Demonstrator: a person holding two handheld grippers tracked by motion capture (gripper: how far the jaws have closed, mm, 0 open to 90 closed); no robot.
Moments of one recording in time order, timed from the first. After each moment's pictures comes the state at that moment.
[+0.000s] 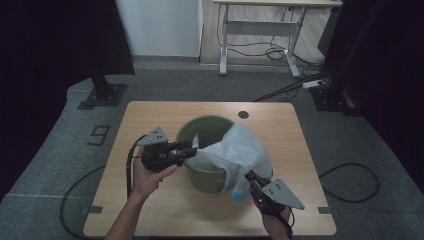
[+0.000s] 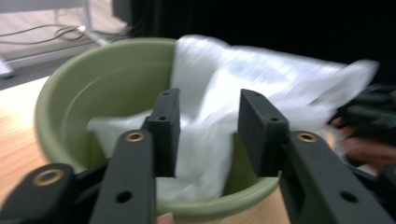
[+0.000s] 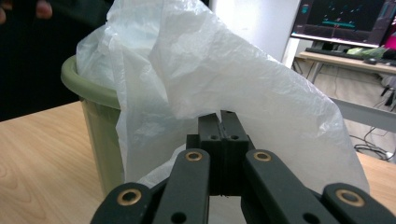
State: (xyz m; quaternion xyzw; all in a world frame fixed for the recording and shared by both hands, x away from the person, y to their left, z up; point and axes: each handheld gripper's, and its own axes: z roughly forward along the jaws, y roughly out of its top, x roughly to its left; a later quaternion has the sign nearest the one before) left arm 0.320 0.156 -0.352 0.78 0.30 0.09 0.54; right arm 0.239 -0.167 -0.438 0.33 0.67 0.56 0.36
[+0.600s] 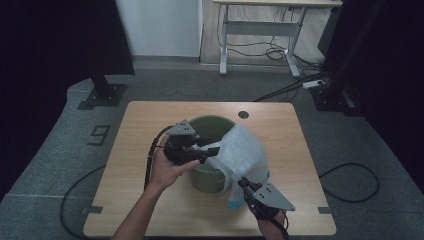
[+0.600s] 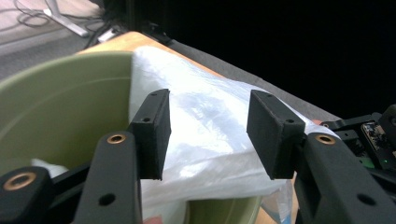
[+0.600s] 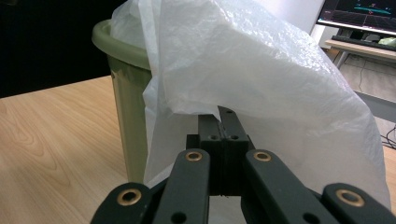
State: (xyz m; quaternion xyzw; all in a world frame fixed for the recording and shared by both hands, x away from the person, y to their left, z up) left arm 0.336 0.097 -0.339 0.82 0.27 0.05 0.50; right arm 0.234 -0.154 -0.452 0.31 0.70 0.55 0.34
